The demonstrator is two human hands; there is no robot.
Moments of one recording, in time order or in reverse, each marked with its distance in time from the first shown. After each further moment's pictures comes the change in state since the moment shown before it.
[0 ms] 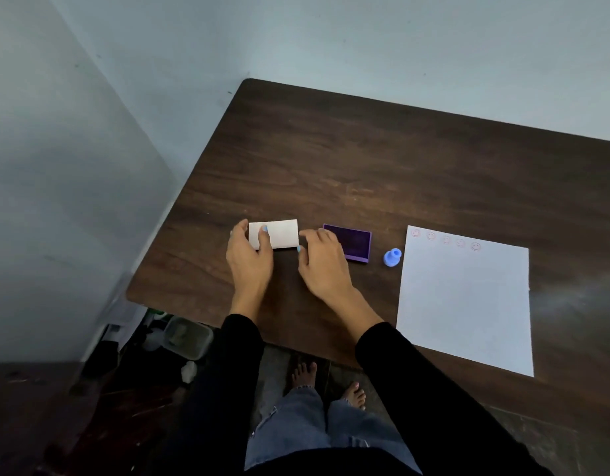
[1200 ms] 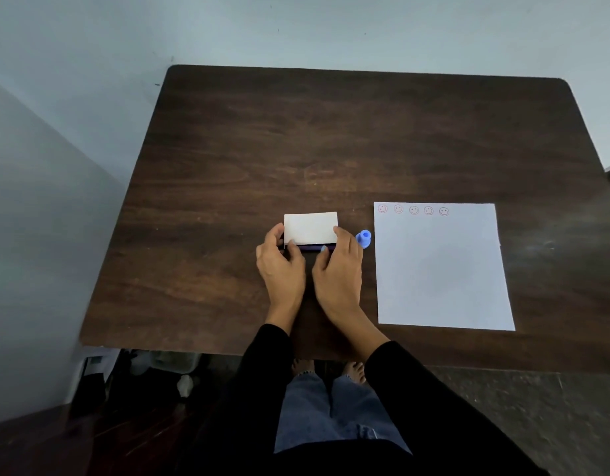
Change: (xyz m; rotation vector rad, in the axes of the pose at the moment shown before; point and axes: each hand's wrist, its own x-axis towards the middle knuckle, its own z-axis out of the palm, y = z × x) left_hand -0.047 0.013 0.080 -0.034 -0.151 0.119; right_hand -0.035 0.042 -0.001 0.228 0.390 0.476
